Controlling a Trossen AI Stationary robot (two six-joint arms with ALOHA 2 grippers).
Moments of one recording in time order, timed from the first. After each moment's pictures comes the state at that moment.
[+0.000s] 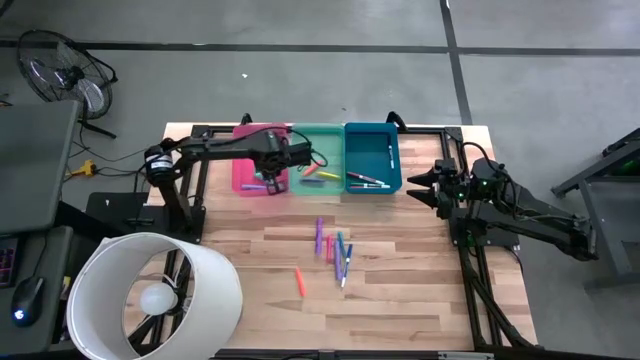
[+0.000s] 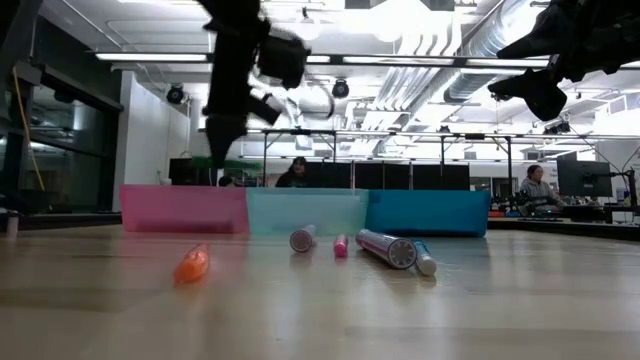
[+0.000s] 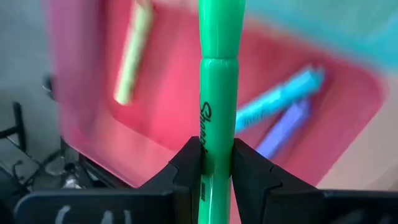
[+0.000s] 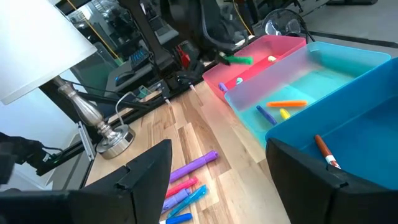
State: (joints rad) left arm 0.32 1.77 1.41 -1.22 -0.45 -0.07; right arm -0.42 0.26 0.34 -0.27 -0.29 0.44
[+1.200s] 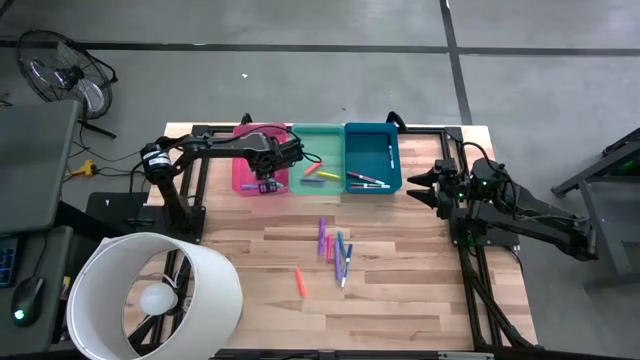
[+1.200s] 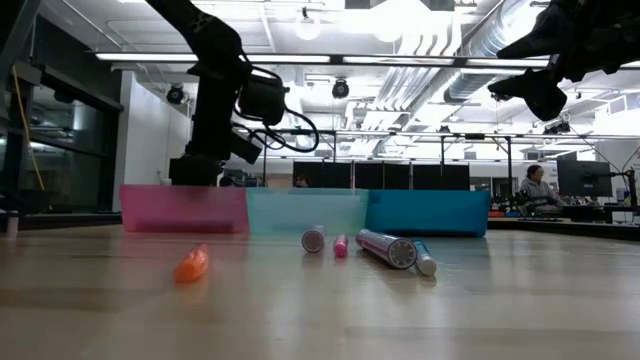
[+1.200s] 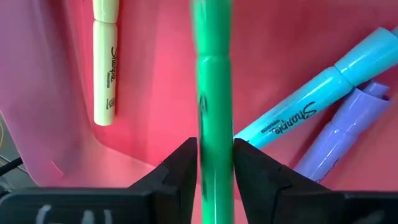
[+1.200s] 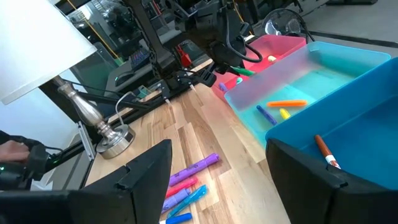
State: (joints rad) left arm 0.43 1.75 1.18 -0.96 -0.43 0.20; right arm -0.42 0.26 0.34 -0.27 -0.29 0.44
